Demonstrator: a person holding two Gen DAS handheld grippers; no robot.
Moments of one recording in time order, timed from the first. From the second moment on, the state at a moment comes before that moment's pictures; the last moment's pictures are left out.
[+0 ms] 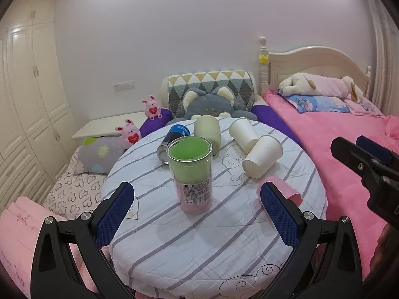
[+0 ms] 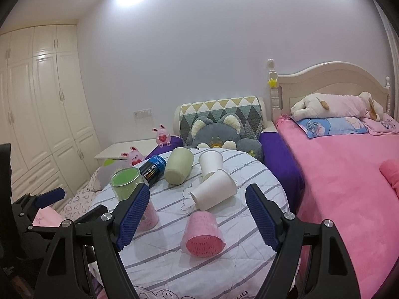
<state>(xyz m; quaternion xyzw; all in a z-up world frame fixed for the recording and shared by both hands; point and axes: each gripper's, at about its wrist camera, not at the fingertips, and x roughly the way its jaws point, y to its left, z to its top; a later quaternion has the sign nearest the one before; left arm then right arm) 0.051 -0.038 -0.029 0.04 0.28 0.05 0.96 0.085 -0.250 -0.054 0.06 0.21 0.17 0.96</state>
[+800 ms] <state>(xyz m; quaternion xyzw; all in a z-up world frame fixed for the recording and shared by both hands) 0.059 -0.034 -0.025 0.03 0.28 0.04 0.96 0.089 -0.243 -0.058 0.05 0.22 0.18 0.96</state>
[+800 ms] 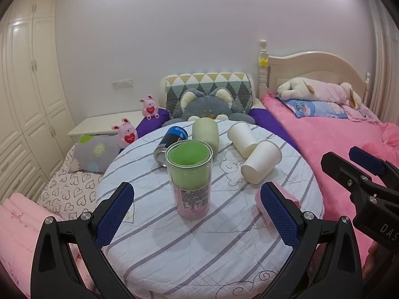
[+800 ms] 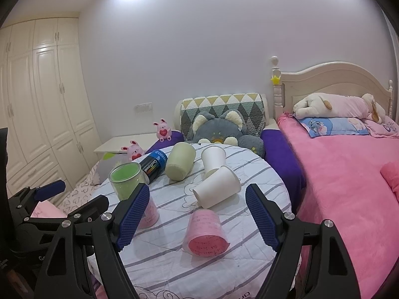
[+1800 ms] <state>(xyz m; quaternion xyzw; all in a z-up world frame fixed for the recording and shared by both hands) 0.099 -0.016 -0.038 0.01 0.29 0.04 0.95 0.125 -0.221 -0.059 0.02 0.24 0.17 0.96</state>
